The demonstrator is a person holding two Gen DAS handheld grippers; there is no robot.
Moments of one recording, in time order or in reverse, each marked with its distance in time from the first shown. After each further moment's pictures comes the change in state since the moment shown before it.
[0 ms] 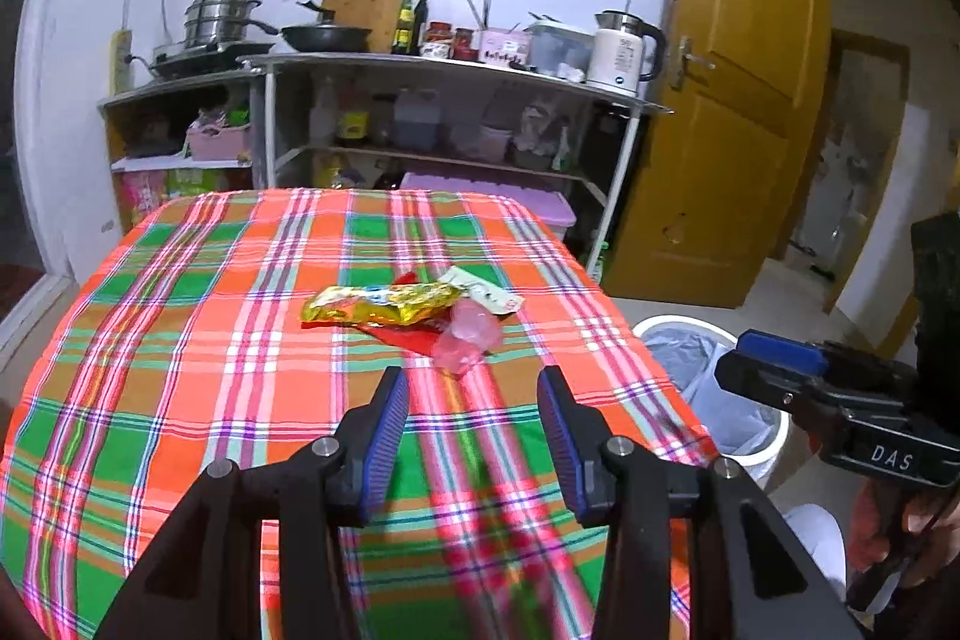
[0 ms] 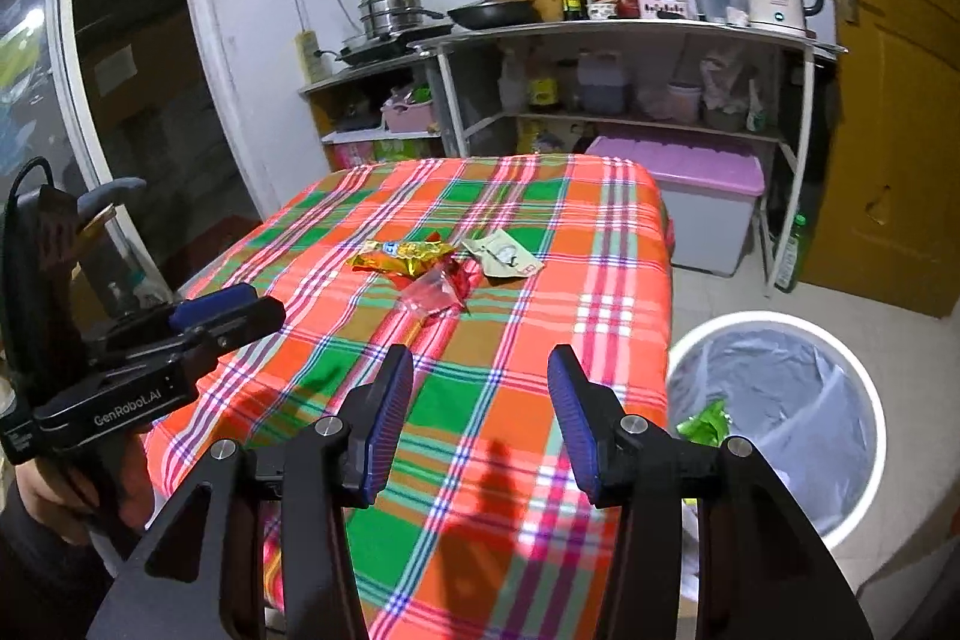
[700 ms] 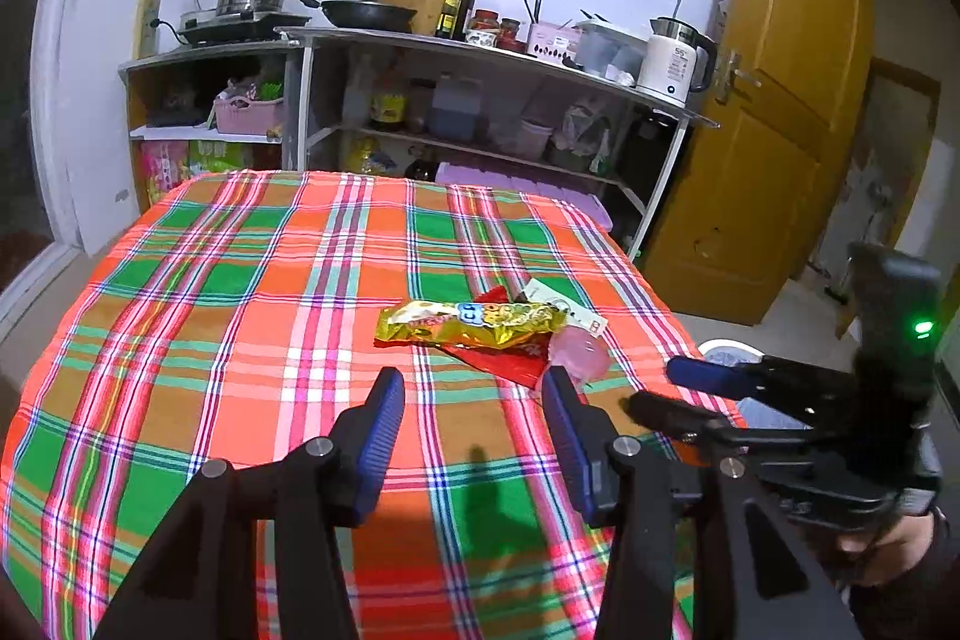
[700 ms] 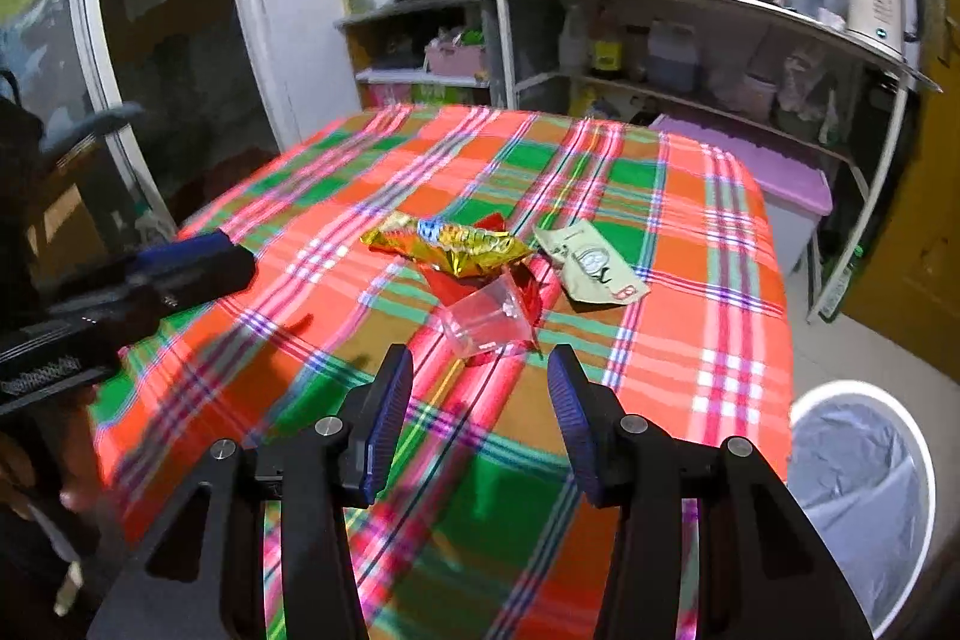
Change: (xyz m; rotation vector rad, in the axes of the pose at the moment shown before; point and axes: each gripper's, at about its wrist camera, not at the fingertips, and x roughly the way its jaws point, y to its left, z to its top) left arm 0.035 0.072 0.020 -0.074 0.026 0.017; right arm 0.118 0.040 0.023 -0.146 0.127 0.042
